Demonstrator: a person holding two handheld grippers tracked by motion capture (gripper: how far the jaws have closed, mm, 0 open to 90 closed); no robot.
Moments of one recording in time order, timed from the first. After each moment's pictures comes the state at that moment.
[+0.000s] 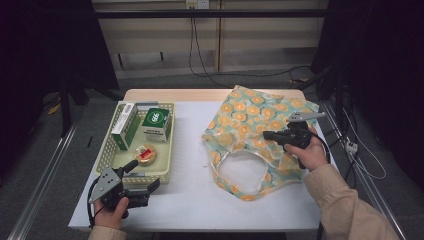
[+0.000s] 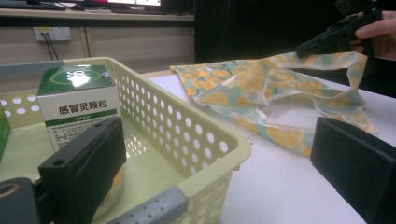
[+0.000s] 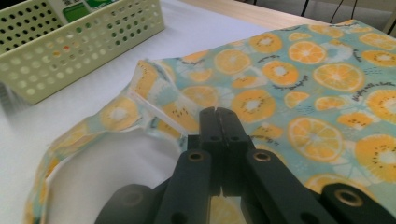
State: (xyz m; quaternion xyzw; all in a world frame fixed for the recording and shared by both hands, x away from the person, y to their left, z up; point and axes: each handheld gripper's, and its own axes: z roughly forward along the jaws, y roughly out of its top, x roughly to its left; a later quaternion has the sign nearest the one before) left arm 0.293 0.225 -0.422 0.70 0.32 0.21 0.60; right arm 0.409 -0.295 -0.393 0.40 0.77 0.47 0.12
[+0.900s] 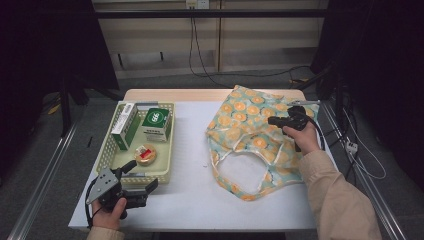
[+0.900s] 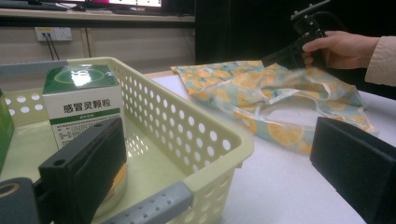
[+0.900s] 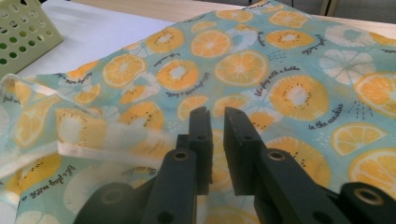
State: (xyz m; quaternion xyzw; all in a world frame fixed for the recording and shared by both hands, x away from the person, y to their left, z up) left arm 0.293 0.229 -0.424 0.70 0.33 0.21 0.60; right arm 0.485 -0.327 -0.434 0.48 0.74 0.44 0.15
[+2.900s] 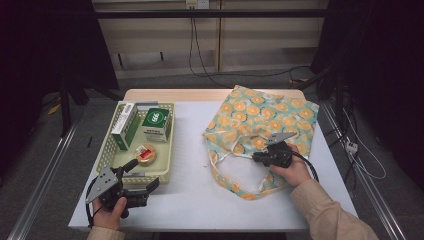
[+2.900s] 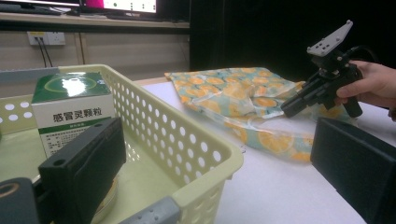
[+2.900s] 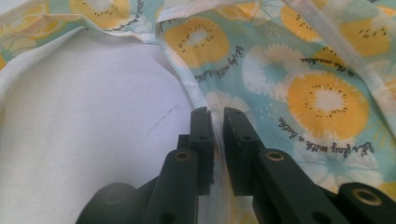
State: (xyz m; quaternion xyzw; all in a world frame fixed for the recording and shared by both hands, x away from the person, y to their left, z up) left arm 0.293 0.226 -0.419 0.69 0.32 0.21 0.62; right arm 0.389 -0.256 -0.454 0.37 0.85 0.37 0.12
